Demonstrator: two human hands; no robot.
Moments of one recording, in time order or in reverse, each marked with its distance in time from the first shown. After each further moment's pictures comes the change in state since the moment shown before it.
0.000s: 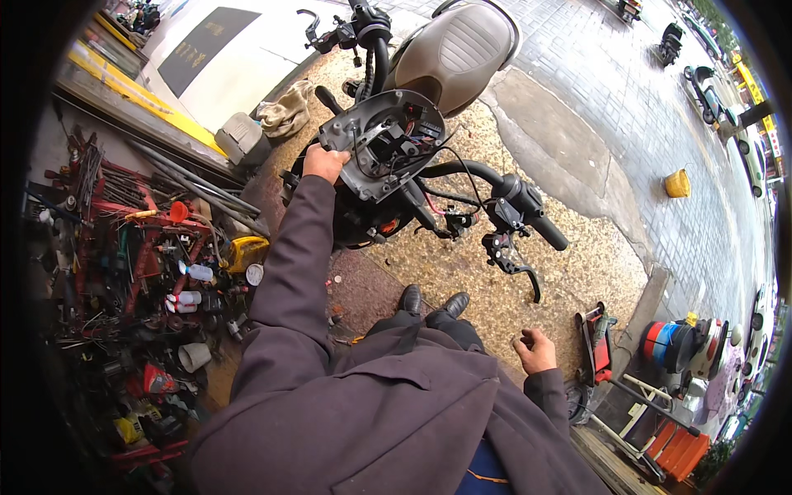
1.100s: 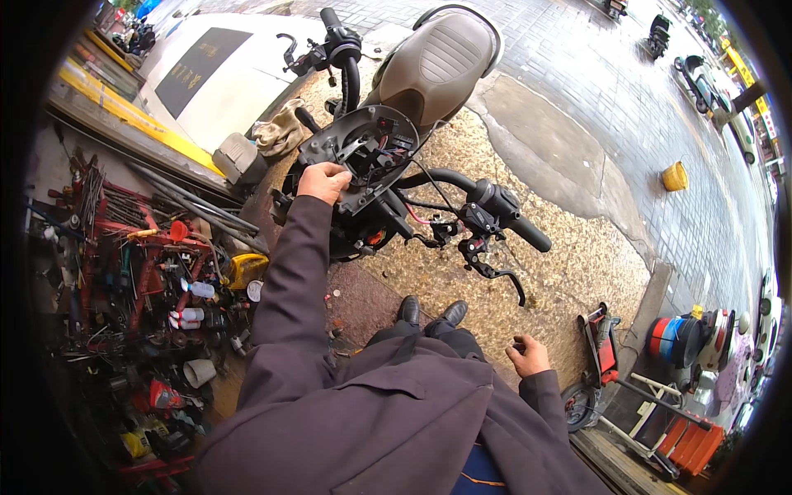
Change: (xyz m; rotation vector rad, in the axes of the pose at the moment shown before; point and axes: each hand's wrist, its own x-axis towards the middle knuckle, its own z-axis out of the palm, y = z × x) left_hand -0.037 0.067 0.002 -0.135 -0.277 -0.207; right_hand 0.006 0.022 -0.004 0.006 -0.061 0.015
